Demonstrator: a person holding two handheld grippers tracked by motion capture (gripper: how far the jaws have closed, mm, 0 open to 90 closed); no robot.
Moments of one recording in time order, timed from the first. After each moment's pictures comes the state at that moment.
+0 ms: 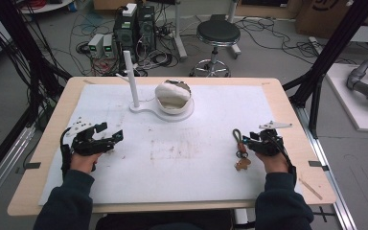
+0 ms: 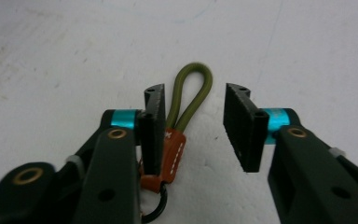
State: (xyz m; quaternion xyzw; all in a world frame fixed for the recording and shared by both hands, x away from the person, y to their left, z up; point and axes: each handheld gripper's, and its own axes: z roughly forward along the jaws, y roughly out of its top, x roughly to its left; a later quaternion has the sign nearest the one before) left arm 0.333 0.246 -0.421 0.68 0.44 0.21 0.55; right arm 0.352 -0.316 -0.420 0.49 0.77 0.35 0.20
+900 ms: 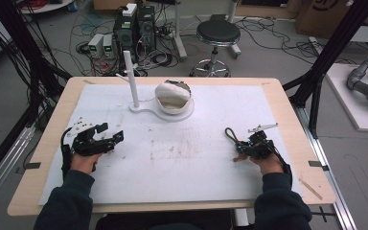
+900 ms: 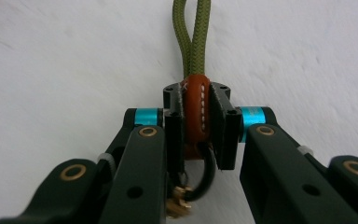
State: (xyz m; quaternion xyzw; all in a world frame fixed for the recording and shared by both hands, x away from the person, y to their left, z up) left arm 0.333 0.246 -0.421 0.68 0.44 0.21 0.54; right arm 0.356 -0.298 -0.432 0.47 0.81 0.31 0.14
